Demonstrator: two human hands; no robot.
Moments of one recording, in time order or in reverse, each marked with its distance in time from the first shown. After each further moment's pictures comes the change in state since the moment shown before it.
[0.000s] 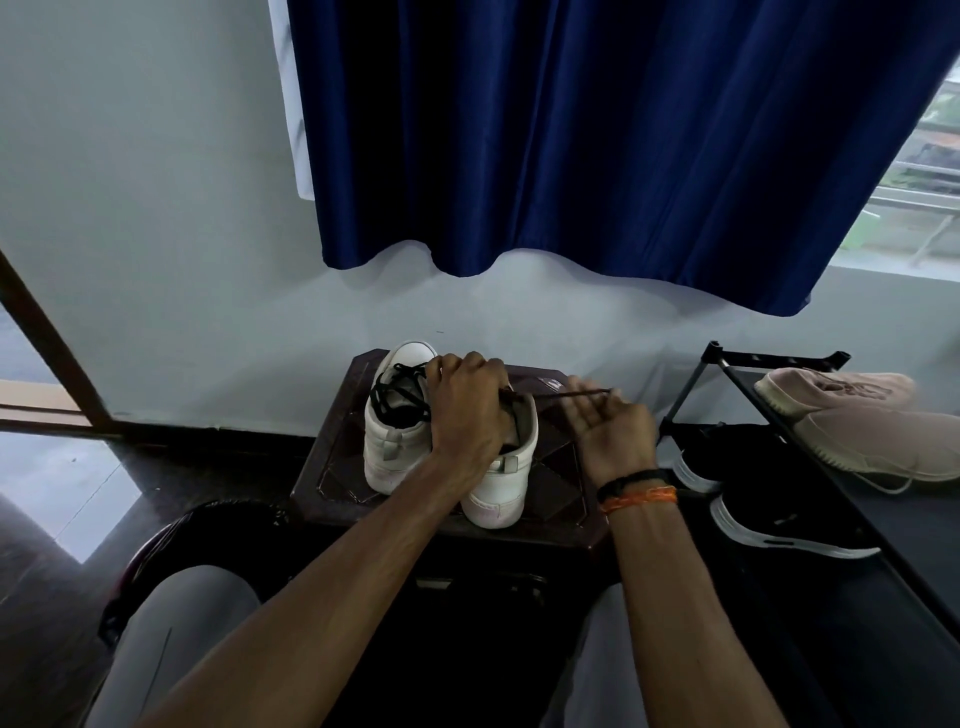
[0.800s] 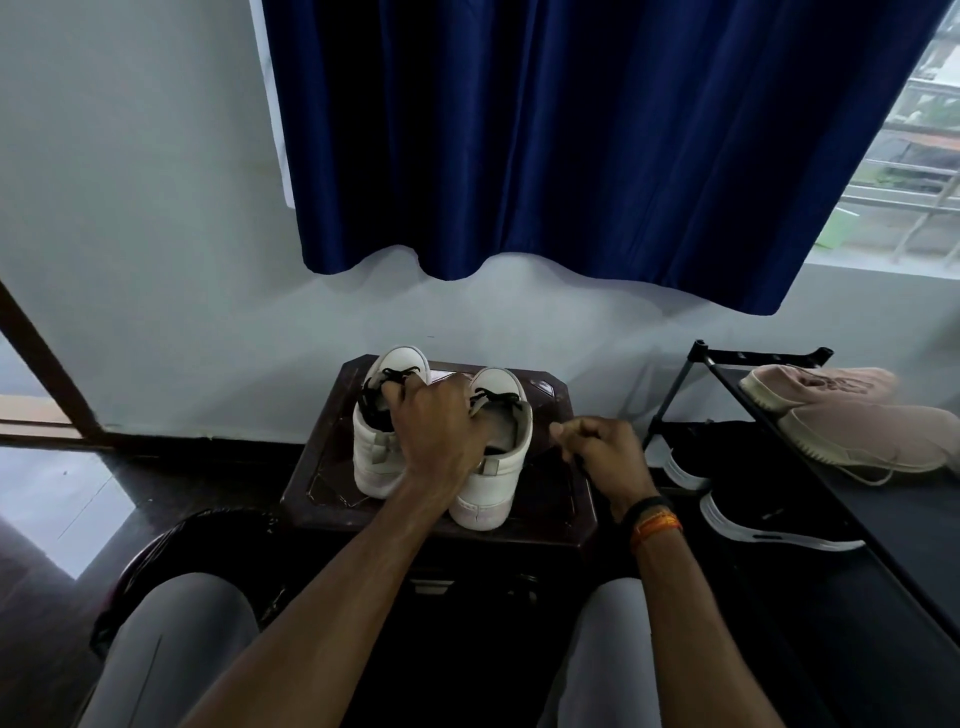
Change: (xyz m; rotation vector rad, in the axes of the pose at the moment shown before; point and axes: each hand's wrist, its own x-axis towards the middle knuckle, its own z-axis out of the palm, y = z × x) left_hand -0.016 -0.005 -0.005 0.141 0.106 -0.107; right_hand -0.009 -0.010 -0.045 -1.130 -0.285 -0.308
